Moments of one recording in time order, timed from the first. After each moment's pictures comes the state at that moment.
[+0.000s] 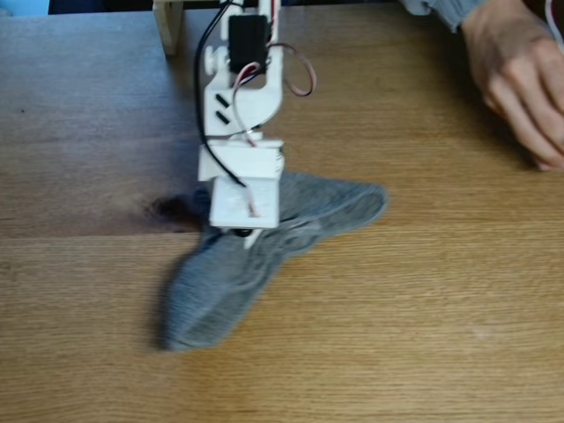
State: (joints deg) arm 12.0 28.0 66.5 24.7 -1.6
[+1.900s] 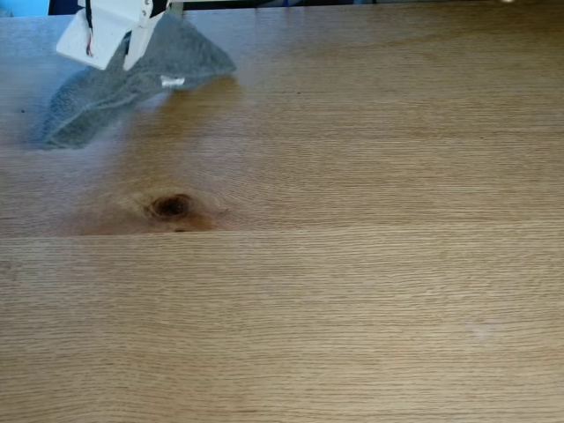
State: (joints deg) arm 47.4 91.6 131.7 37.4 -21.0
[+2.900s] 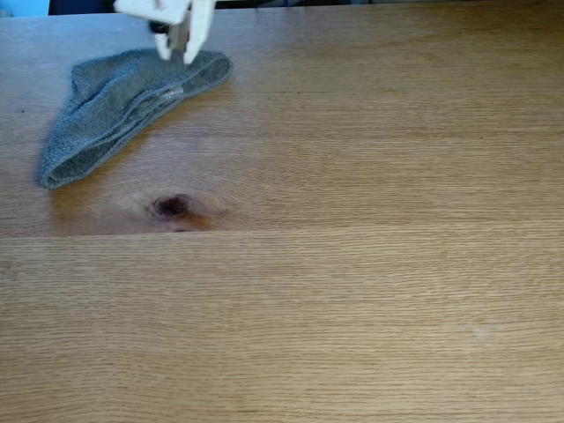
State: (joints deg) arm 18.5 115.9 132.6 52.5 -4.2
